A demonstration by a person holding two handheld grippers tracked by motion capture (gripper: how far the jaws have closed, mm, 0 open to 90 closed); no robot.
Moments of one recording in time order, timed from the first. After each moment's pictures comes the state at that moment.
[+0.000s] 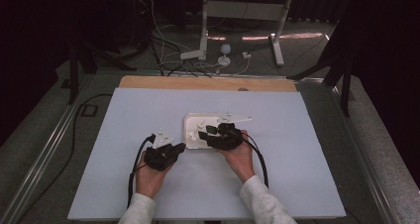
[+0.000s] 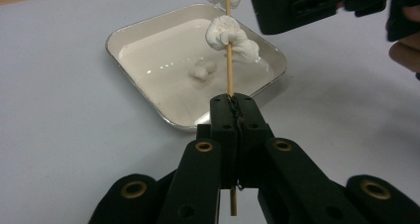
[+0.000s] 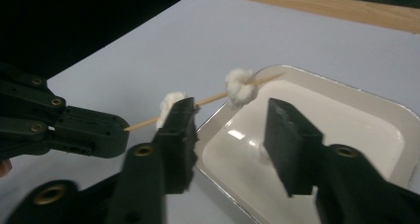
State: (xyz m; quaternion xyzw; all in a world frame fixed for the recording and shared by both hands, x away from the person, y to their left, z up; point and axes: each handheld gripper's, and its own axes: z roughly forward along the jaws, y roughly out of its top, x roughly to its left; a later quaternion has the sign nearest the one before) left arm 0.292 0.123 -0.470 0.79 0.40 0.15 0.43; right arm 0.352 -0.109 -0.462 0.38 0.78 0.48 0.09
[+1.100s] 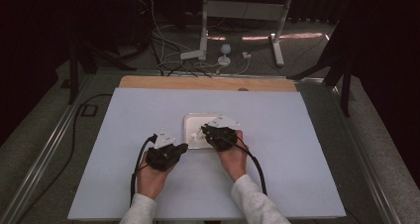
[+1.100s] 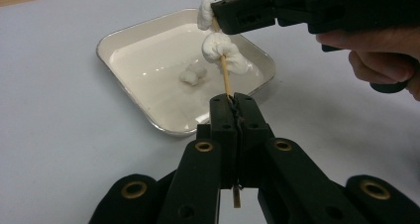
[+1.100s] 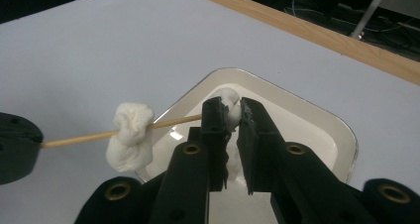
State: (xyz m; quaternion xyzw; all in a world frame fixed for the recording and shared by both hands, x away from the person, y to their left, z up) left arm 0.289 0.118 -0.465 0.79 0.41 0.15 0.43; right arm 0.350 -0.089 -0.471 0.37 0.79 0.42 0.23
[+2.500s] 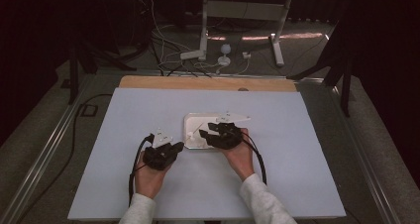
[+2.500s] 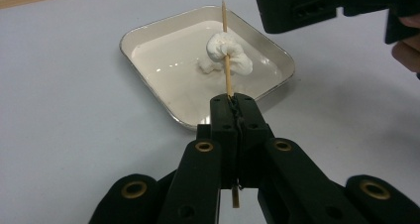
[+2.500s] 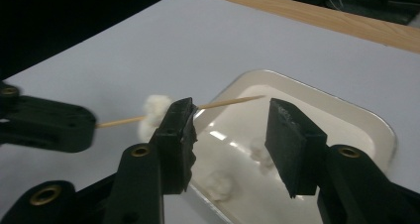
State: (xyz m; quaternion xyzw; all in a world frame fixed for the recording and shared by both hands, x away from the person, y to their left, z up) left arm 0.290 0.124 -0.464 0.79 0.42 0.16 0.42; right arm 0.351 -0.107 -0.459 0.36 0.79 0.47 0.13
